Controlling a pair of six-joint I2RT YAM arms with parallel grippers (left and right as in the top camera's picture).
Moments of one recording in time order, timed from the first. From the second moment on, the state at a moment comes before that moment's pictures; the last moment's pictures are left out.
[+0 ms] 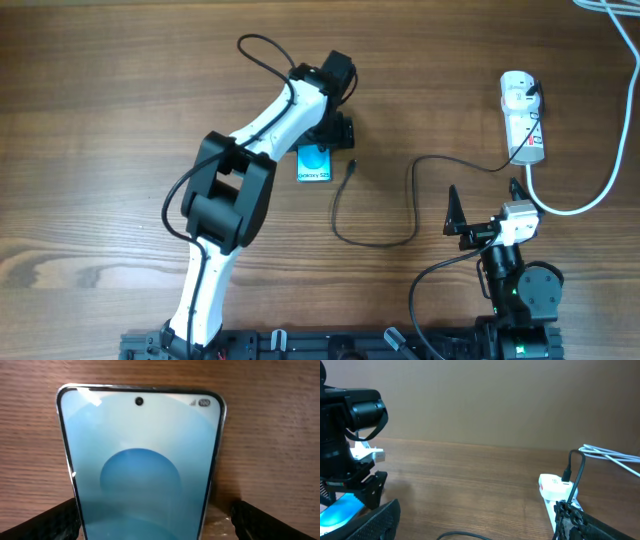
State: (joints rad) left arm -0.52 2.32 1.83 -1.02 -0.03 -0.55; right arm 0.03 0.01 0.01 0.00 -0.08 -0.04
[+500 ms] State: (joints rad) left arm -0.48 2.32 1.83 -1.04 0.02 -0.55; right arm 0.03 0.01 0.01 0.00 -0.08 -0.04
